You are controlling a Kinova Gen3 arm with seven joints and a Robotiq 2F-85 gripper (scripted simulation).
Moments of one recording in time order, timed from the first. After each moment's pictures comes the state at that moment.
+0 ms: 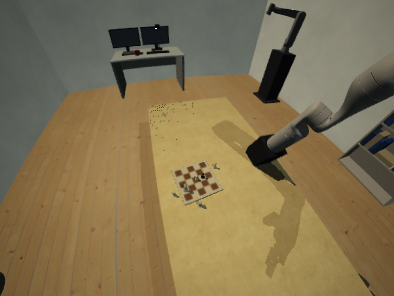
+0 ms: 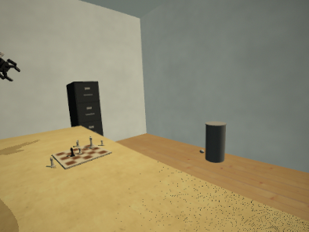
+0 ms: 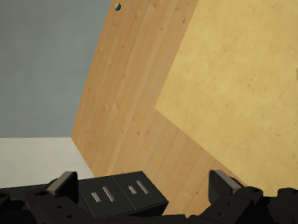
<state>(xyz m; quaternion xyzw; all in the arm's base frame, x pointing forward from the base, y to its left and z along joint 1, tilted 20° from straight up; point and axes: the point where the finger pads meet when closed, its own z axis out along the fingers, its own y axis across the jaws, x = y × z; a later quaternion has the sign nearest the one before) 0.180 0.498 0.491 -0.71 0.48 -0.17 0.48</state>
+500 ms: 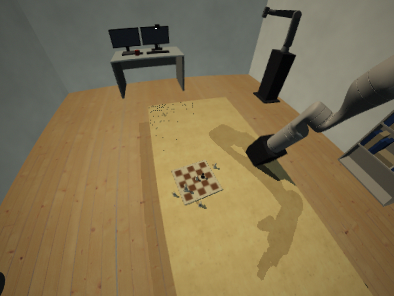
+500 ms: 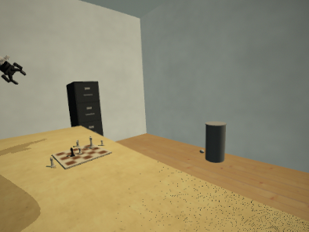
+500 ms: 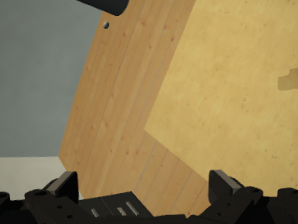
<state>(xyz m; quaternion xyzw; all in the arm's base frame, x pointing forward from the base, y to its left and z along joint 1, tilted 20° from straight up) 0.213 0.496 0.463 -0.72 0.51 -0.18 0.44</state>
